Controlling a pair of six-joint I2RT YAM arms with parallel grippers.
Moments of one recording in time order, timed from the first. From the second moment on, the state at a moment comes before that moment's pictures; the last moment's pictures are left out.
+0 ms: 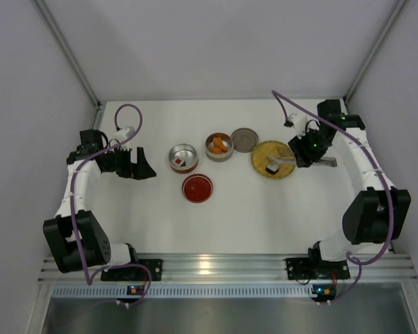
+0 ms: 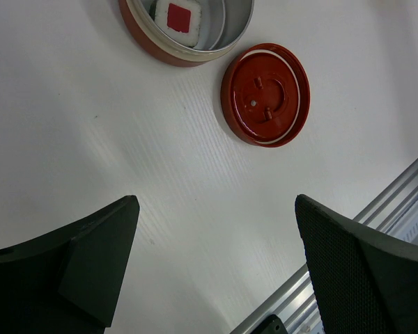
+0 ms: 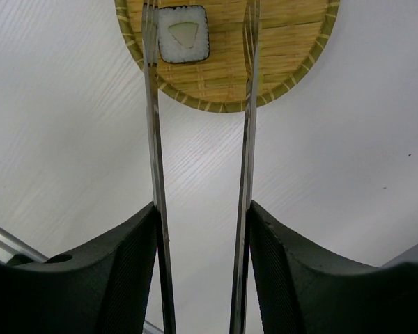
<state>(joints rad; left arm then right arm) 0.24 1.36 1.07 -0.82 0.80 0.34 0.03 1.53 1.42 -1.09 -0.28 -0.69</state>
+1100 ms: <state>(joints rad) 0.24 1.38 1.07 -0.82 0.80 0.33 0.03 1.61 1.42 -1.13 -0.32 -0.73</state>
